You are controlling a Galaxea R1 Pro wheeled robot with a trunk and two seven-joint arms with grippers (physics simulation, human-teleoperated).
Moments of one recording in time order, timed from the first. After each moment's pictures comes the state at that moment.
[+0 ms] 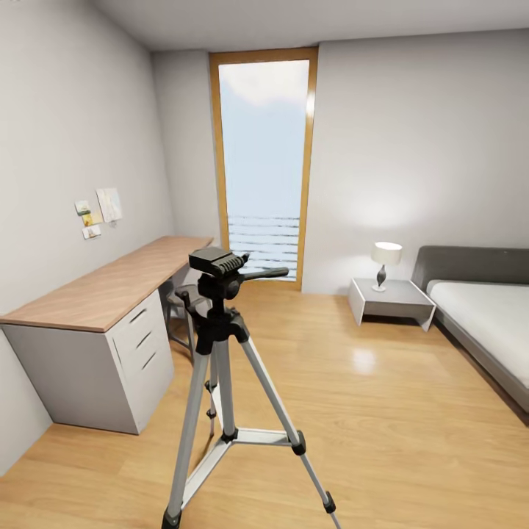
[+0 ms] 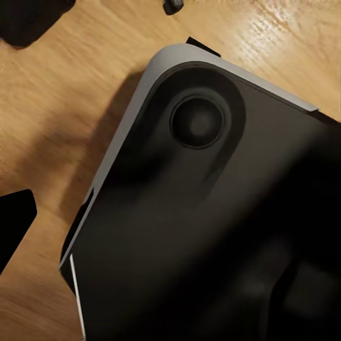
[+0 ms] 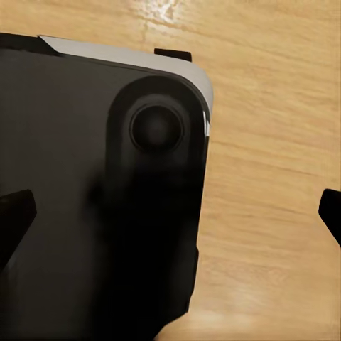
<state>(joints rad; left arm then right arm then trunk) 0.01 0.02 0.02 -0.04 0.47 -0.09 0.01 0.00 -0.02 0.01 -0.07 0.09 -0.05 -0.03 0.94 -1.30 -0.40</state>
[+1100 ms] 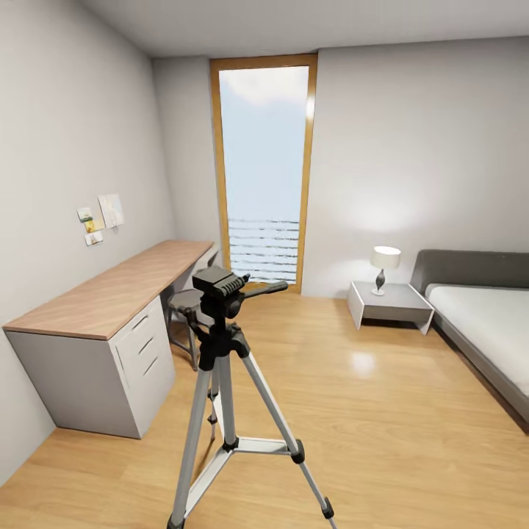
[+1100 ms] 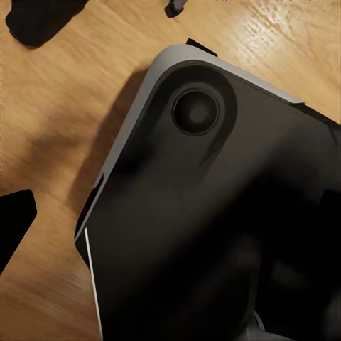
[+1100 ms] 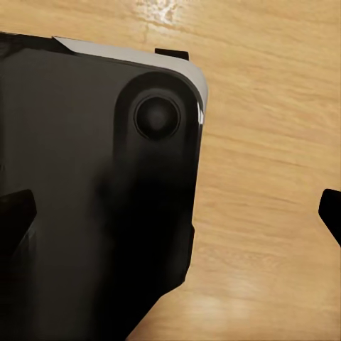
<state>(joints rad) 0.01 0.02 0.02 -0.04 0.47 -0.09 0.01 0.00 -0.02 0.01 -0.07 0.09 -0.05 -0.03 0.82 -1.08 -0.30</state>
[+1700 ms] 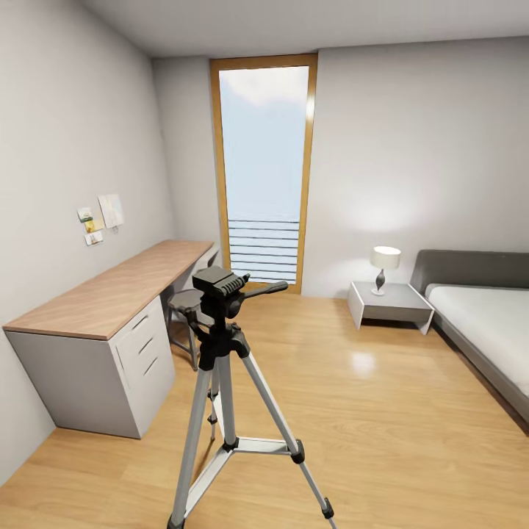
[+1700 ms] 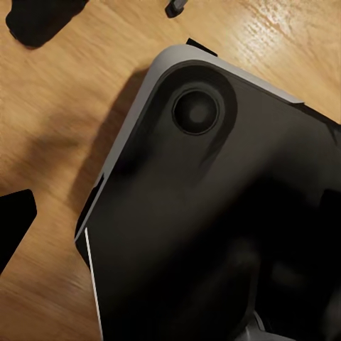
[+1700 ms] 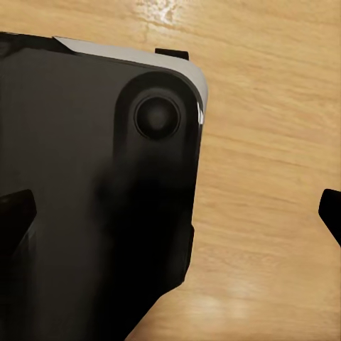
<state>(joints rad) 0.01 0.02 0.02 -0.04 0.47 -0.09 0.01 0.00 -0.02 0.01 -0.07 0.09 -0.05 -0.03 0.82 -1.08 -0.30</state>
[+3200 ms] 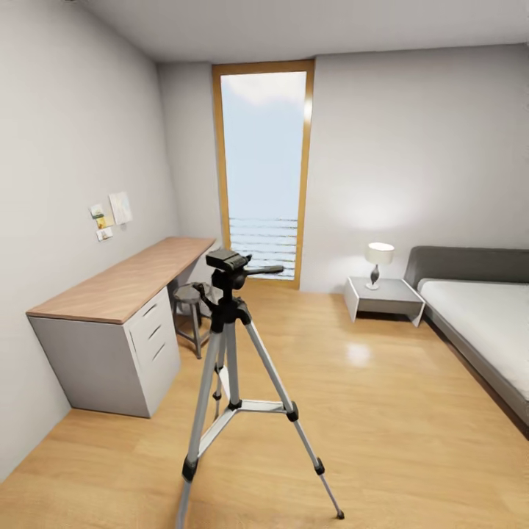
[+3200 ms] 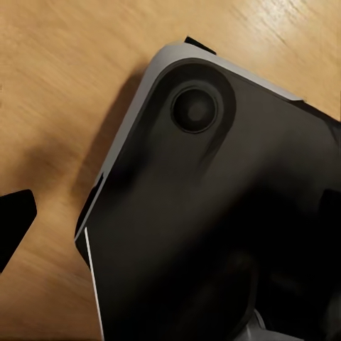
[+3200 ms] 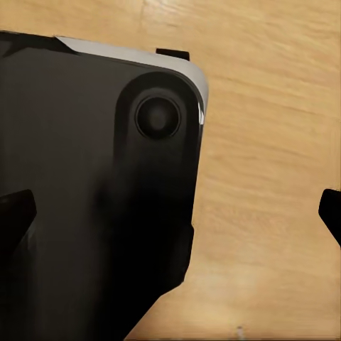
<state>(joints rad) 0.01 0.02 0.01 -0.03 0.47 -0.09 0.01 0.00 -0.02 0.01 -0.07 0.09 -0.05 -0.02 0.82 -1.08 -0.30</state>
